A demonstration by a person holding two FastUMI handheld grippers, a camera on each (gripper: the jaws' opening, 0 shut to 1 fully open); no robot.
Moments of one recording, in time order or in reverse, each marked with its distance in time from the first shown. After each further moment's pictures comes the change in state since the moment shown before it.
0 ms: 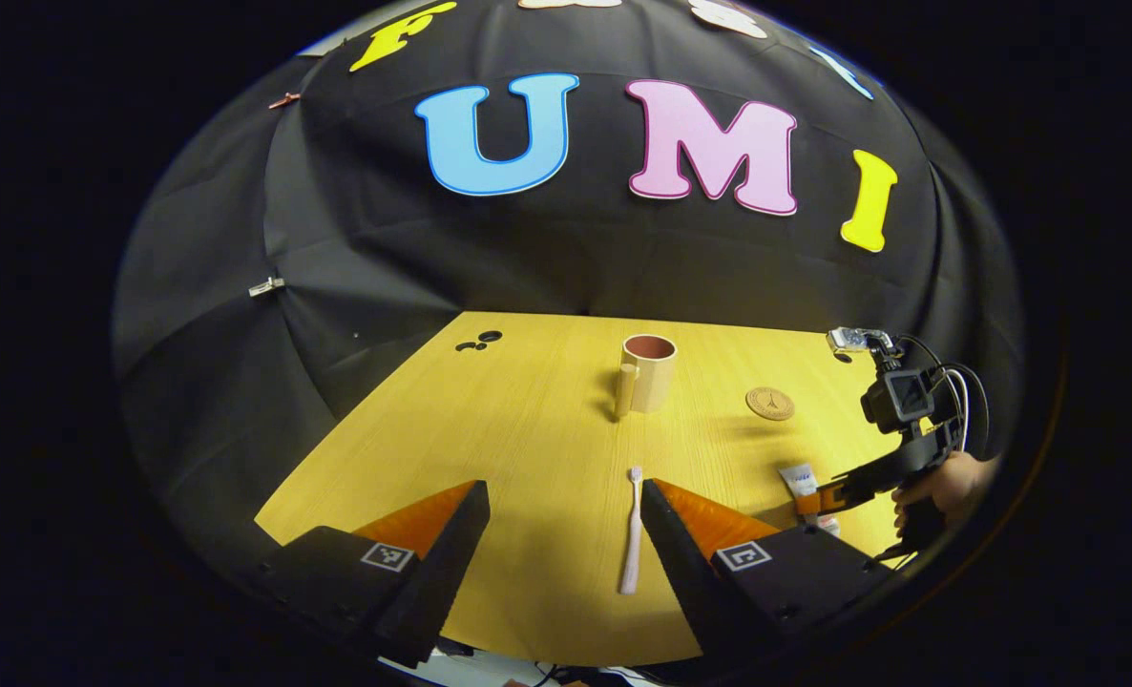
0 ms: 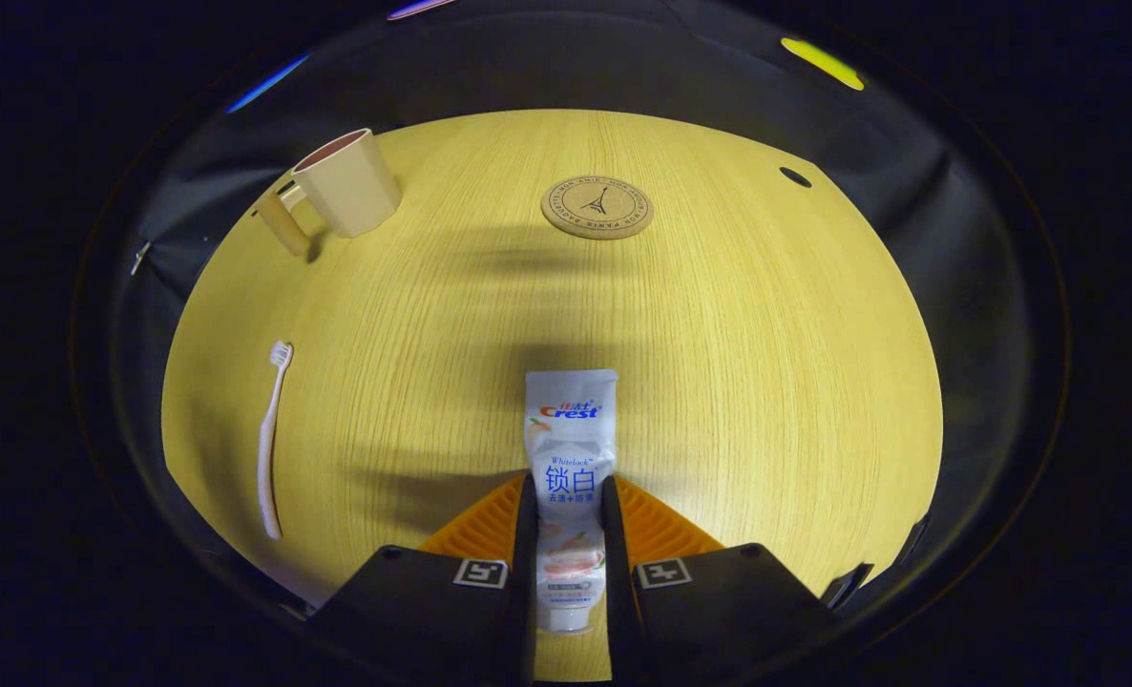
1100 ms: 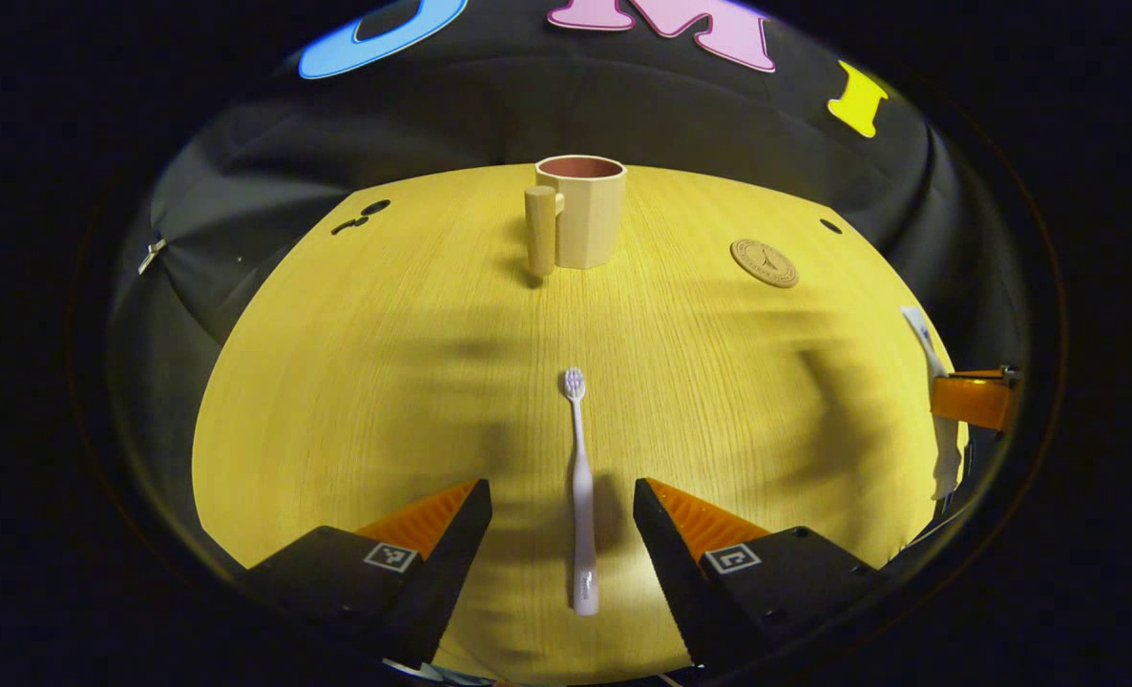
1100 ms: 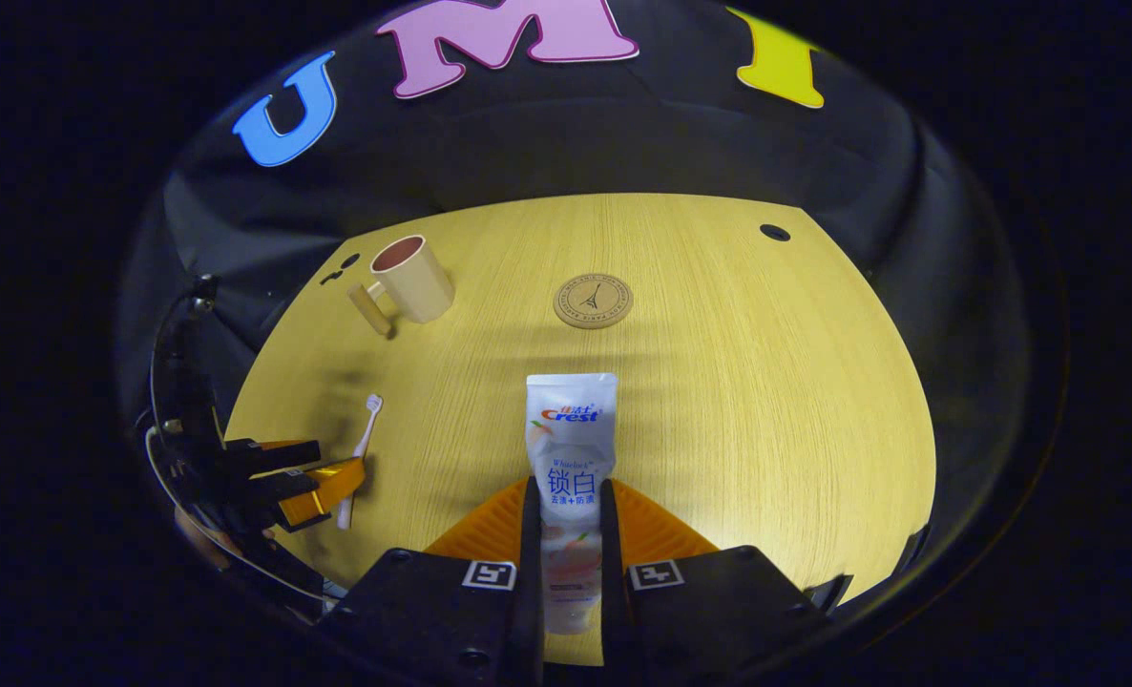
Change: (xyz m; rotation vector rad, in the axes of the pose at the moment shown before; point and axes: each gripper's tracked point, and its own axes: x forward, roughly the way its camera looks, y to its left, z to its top) left arm 0.117 -0.065 -0.098 0.120 0.454 -0.143; right arm -0.093 -0.020 0.032 0.017 -0.236 0.170
